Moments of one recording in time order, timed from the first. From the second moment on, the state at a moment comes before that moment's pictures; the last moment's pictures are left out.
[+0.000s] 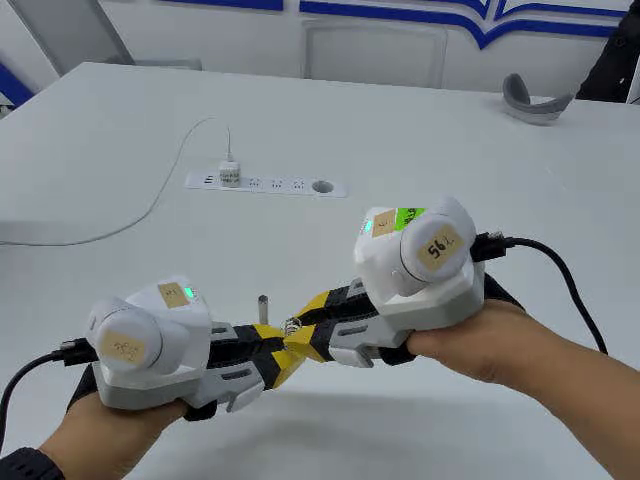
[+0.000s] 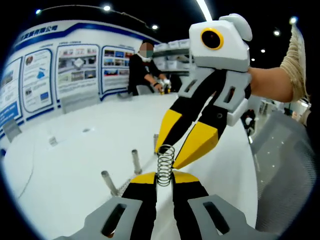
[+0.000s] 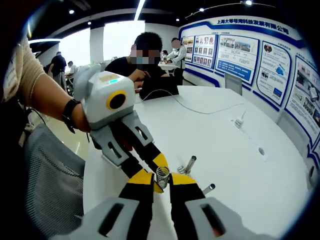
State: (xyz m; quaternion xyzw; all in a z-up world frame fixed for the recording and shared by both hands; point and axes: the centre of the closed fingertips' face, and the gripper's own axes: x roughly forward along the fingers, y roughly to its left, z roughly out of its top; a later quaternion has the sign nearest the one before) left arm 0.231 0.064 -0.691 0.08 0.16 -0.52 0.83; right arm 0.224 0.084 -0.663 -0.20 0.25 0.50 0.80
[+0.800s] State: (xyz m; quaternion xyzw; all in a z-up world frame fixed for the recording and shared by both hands) left arm 0.225 0.061 -0.689 0.10 0.15 -0.53 0.83; right arm 0.225 0.087 -0.659 -0.19 0.25 0.50 0.81
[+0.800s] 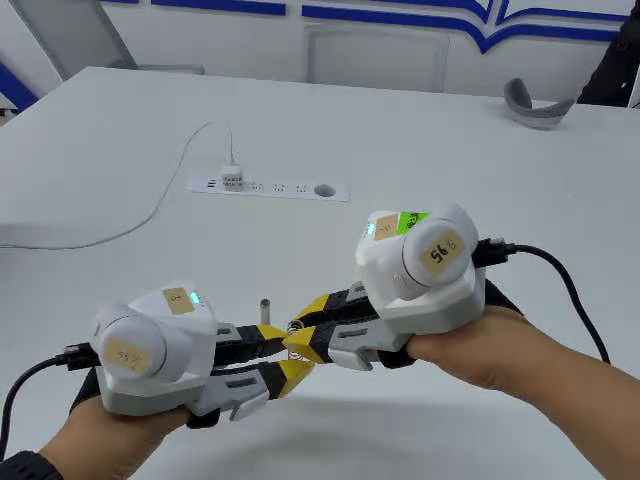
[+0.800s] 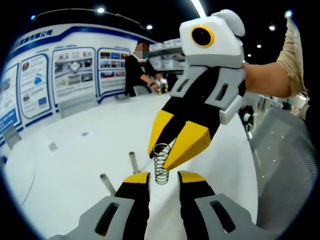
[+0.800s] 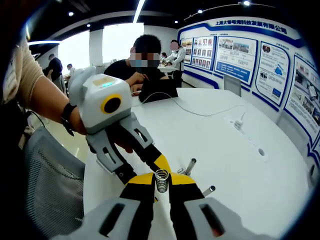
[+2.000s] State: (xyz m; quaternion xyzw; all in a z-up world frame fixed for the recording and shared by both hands) left arm 0.238 0.090 -0.692 0.07 0.17 -0.49 0.85; right arm 0.256 0.059 -0.643 -0.16 0.22 0.45 0.85
